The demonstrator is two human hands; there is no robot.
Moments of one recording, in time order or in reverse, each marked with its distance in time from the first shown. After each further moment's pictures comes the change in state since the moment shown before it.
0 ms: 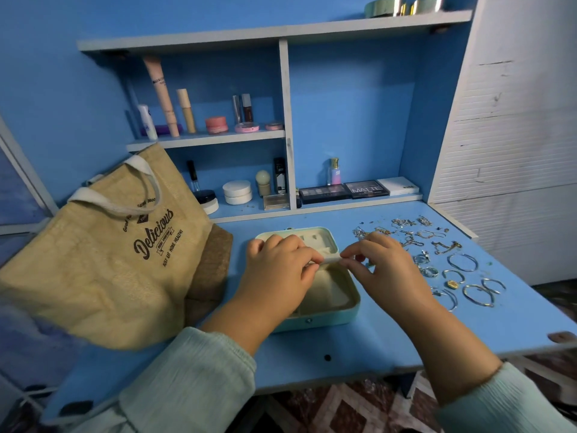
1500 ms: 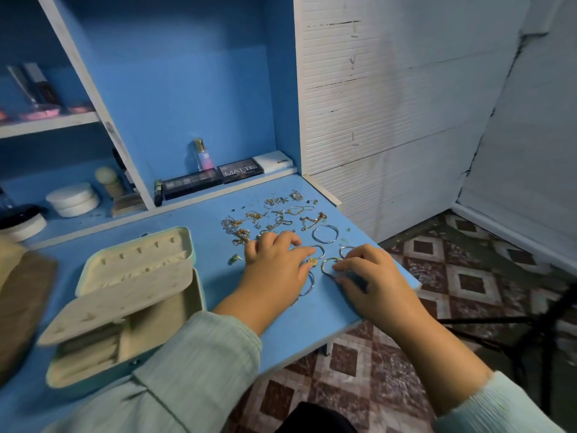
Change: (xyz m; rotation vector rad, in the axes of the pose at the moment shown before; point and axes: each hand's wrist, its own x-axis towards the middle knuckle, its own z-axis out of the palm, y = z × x) left_hand 0.072 0.156 0.114 -0.044 -0.317 0.173; right_hand -0.098 0.141 -0.090 -0.151 -0.015 0.250
